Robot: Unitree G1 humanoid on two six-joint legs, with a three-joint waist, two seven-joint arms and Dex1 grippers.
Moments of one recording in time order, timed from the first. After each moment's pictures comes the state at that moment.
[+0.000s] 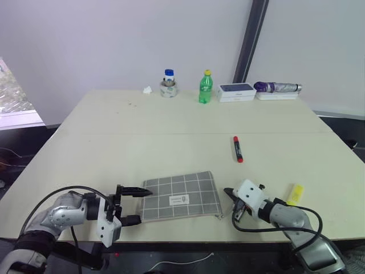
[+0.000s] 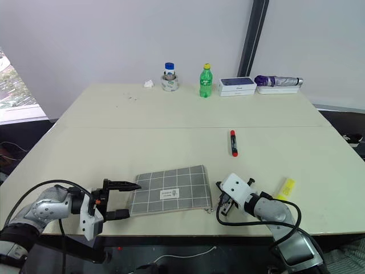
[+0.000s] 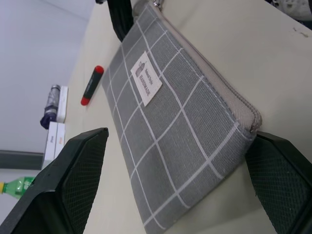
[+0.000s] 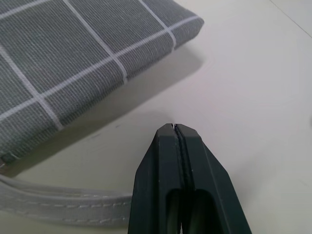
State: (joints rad) left arm -0.39 0.75 -0.18 0.61 0.28 -1.41 -0.76; right arm -0.02 -0.59 0.10 -0.25 -0.02 0.25 0.61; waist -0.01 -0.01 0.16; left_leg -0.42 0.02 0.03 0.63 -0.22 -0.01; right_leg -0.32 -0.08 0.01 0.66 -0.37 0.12
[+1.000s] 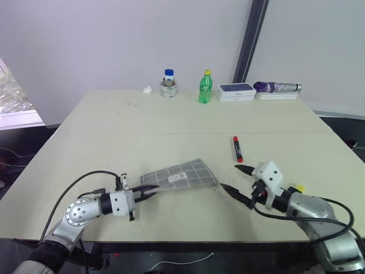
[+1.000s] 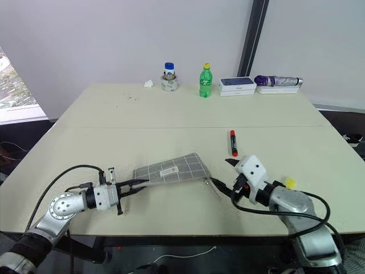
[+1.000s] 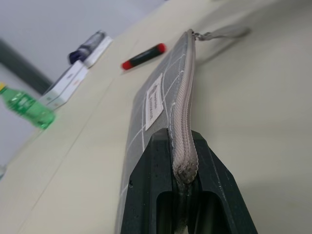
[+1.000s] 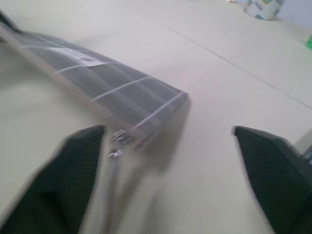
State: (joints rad) left arm -0.24 0.70 -0.25 0.29 -0.21 -0.75 -0.77; right arm -0.01 -0.62 -0.13 -0.45 0.38 0.45 0.77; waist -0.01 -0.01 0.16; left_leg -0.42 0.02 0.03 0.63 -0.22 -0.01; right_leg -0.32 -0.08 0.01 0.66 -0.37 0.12
